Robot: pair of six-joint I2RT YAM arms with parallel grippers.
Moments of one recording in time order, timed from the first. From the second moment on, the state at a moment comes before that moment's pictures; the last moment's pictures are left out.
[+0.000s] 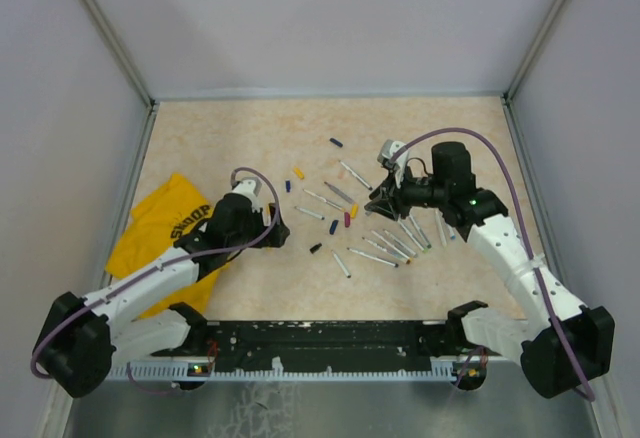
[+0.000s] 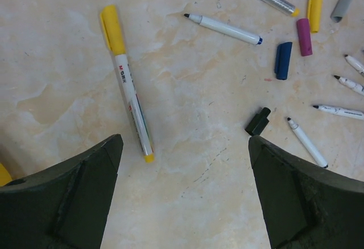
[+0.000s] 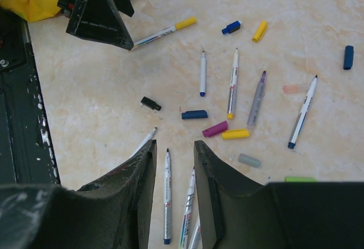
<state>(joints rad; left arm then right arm) -0.62 1.04 0.52 -0.12 -0.10 -0.47 0.34 1.06 0.91 -0.40 -0.78 -0.37</state>
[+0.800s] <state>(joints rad) -0.63 1.10 0.55 -0.22 -0.24 -0.46 0.34 1.06 0.91 -0.40 -0.78 -0.37</state>
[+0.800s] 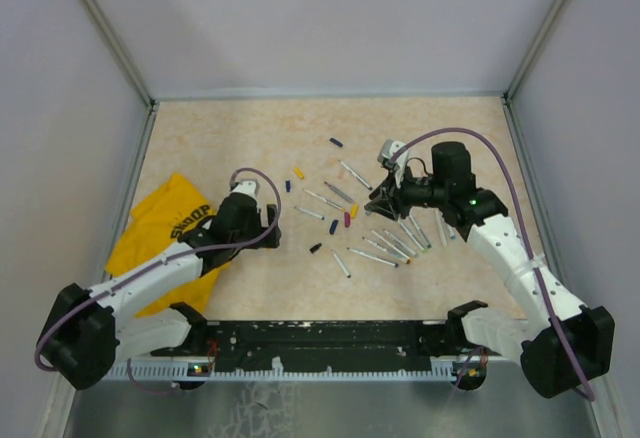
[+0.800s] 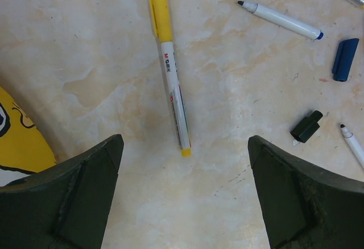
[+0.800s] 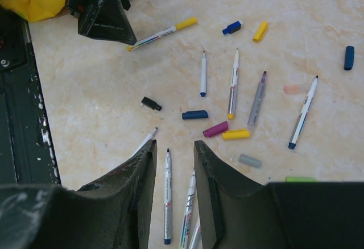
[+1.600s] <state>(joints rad) -0.63 1.23 0.59 -0.25 -0.24 -0.45 0.34 1.06 0.91 -0.40 -0.78 -0.37</state>
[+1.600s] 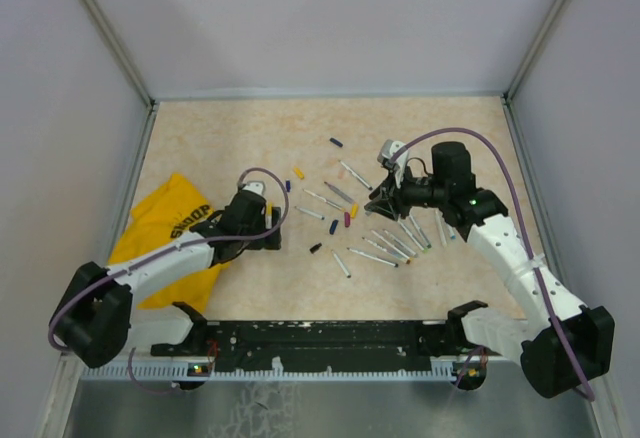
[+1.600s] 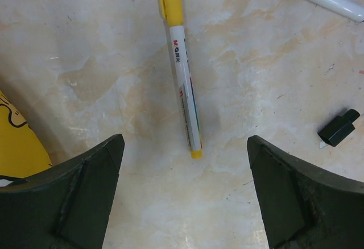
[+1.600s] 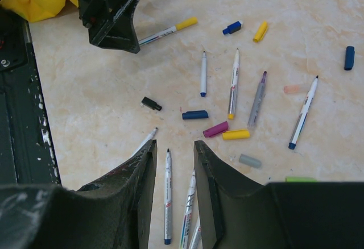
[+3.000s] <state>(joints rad) -0.63 1.59 0.86 -0.34 -0.29 -0.39 0.34 1.08 0.91 -0.40 -0.79 -0.37</state>
